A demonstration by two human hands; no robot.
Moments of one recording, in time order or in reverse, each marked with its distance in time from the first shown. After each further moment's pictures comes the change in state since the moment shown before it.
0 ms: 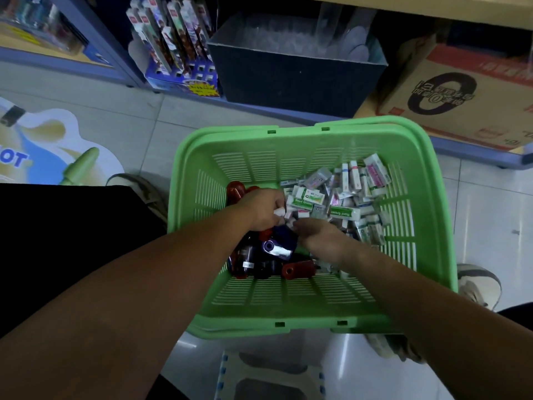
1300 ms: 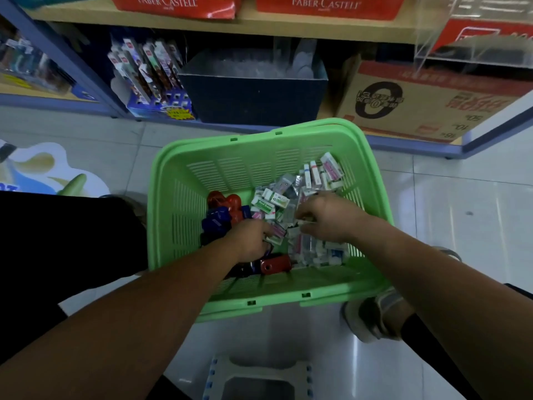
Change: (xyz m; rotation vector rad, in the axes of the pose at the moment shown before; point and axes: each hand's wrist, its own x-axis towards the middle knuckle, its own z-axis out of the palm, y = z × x) left_hand -0.035 0.021 0.051 0.045 -0.061 0.031; right_hand -0.060 -0.014 -0.063 -0.906 0.193 -0.287
